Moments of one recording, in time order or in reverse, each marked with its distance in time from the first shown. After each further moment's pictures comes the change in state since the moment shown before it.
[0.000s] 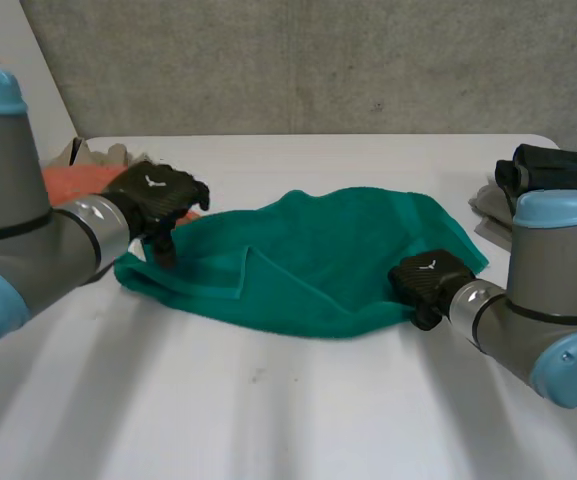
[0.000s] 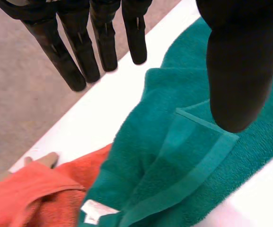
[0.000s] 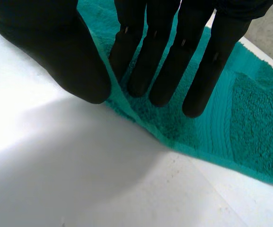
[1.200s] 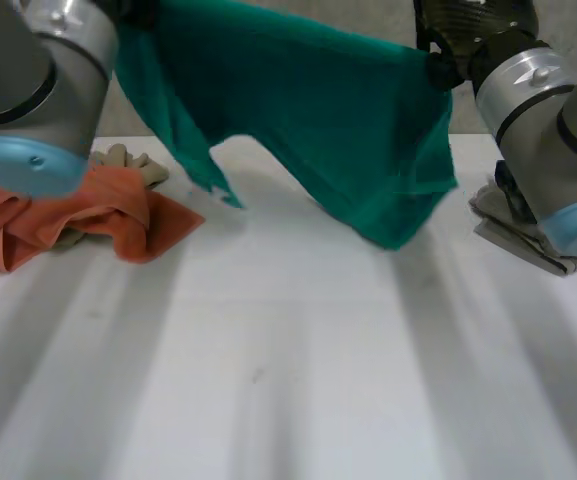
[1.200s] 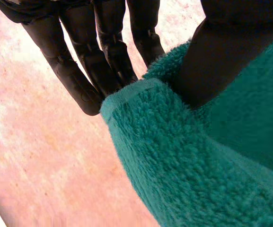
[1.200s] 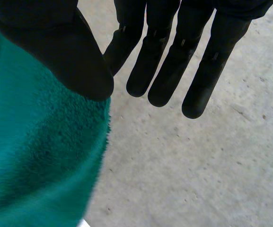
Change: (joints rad) left arm -0.063 -0.090 0.503 0.344 -0.213 -0.124; right arm 0.082 -0.197 -0.465 -0.121 0.132 0.118; left_hand 0.772 0.788 0.777 0.793 0.739; right_hand 0.000 0.000 0.015 0.012 0.023
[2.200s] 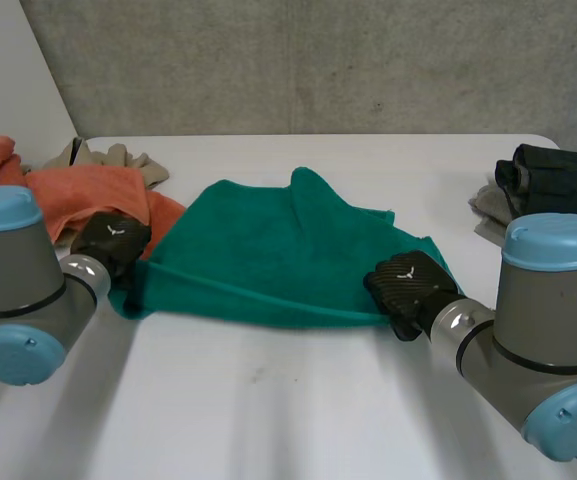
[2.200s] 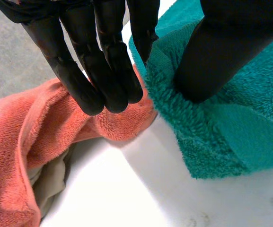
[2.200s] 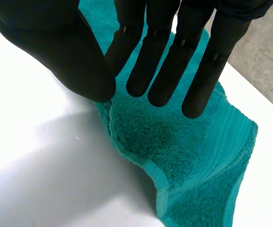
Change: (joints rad) left arm 0.209 -0.032 -0.799 0.127 0.100 0.214; right arm 0.018 0.061 0.625 -0.006 -0.104 -0.121; left_hand 0.013 -0.003 -0.007 -0.004 0.027; right_hand -0.001 -0.001 0.000 0.000 0.001
